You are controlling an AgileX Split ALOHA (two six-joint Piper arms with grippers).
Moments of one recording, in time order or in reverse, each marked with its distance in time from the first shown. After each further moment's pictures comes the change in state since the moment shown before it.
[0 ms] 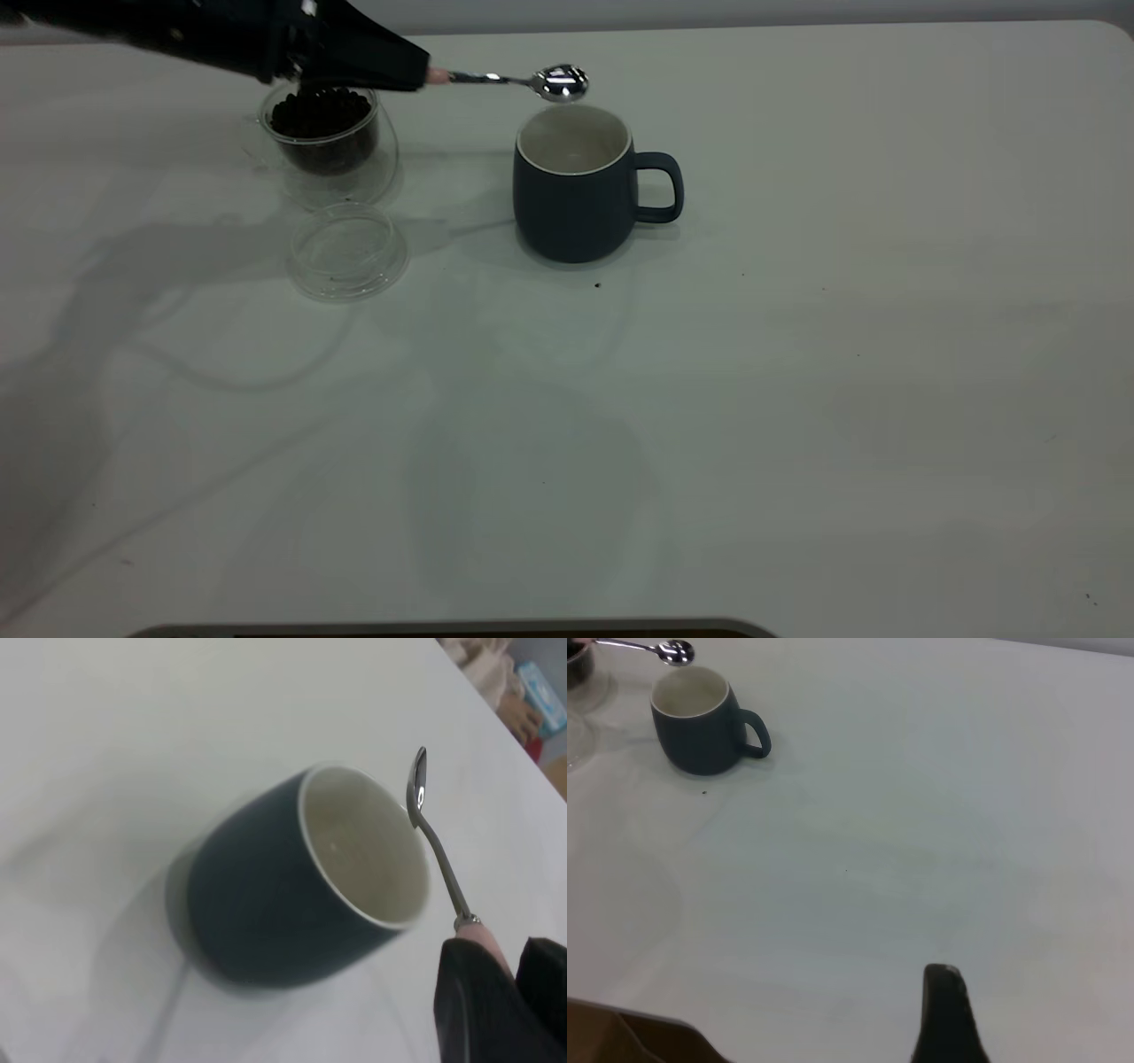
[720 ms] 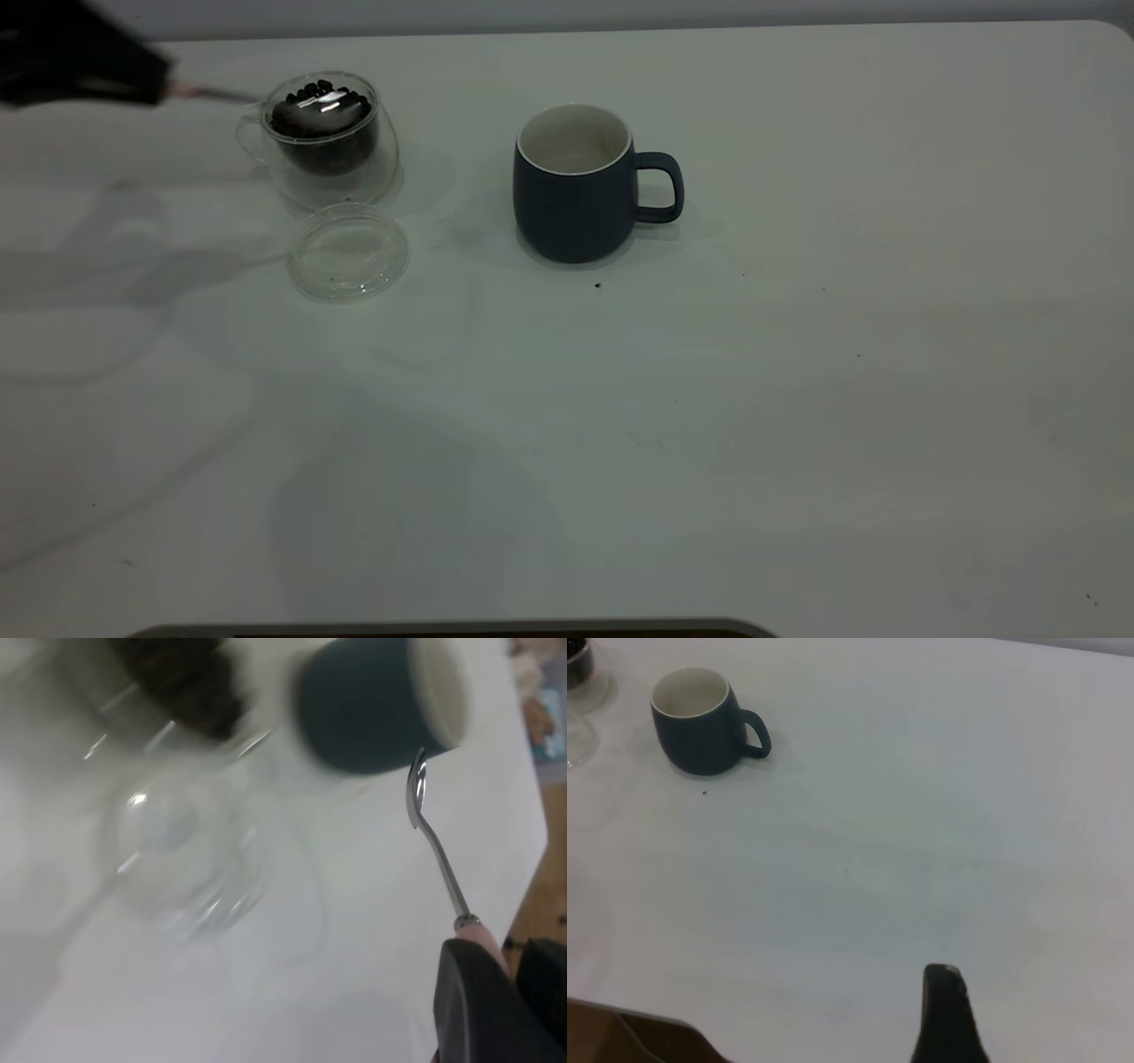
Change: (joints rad) left arm 0.341 -0.071 0.000 0.341 0.178 -0.442; right arm 0.000 0.000 0.000 0.001 0.000 0.000
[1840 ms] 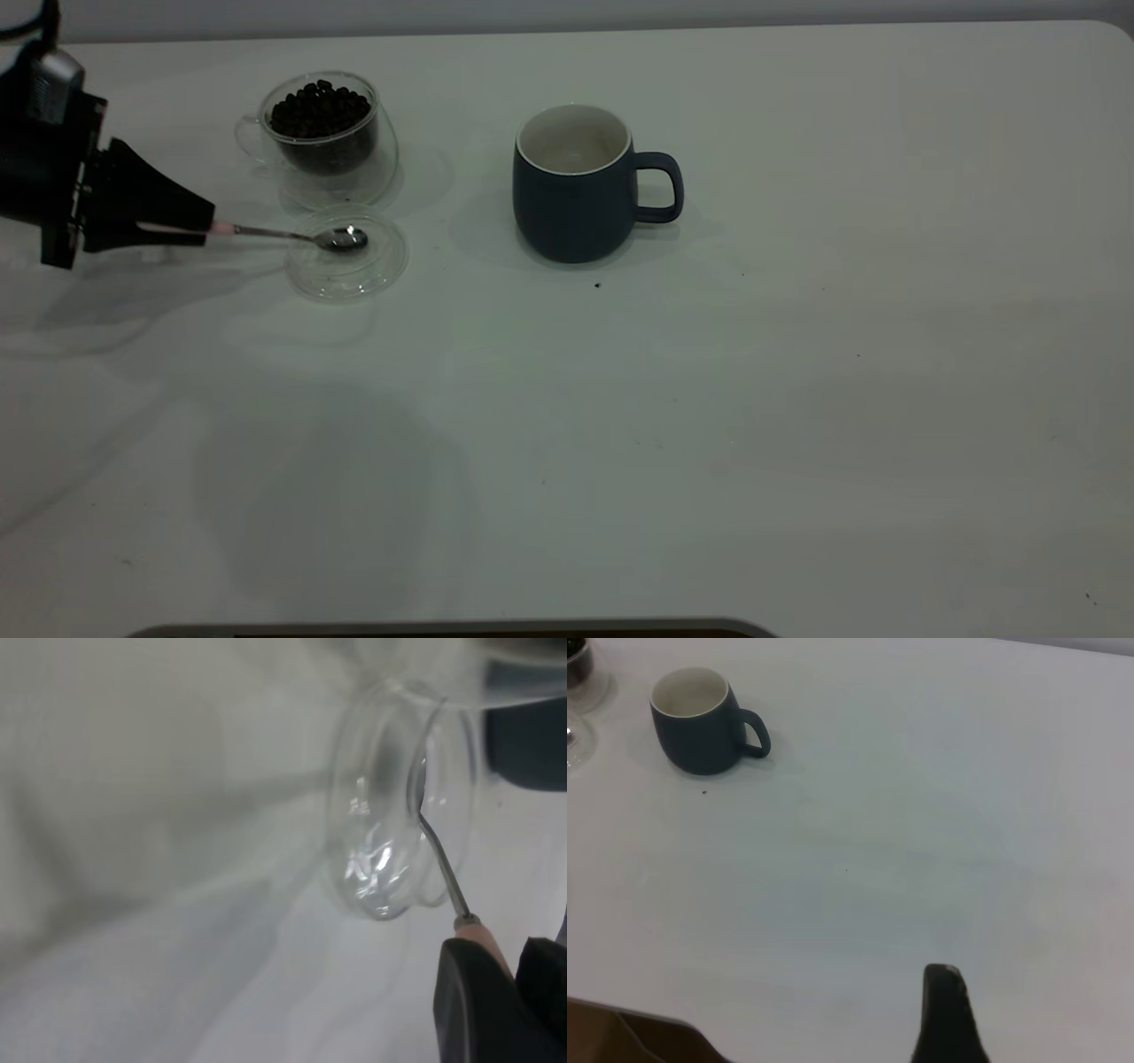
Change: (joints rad) left arm -0.002 0.252 -0.001 -0.097 -0.146 -0.056; right arm 0.000 0.000 0.000 0.000 0.000 0.000
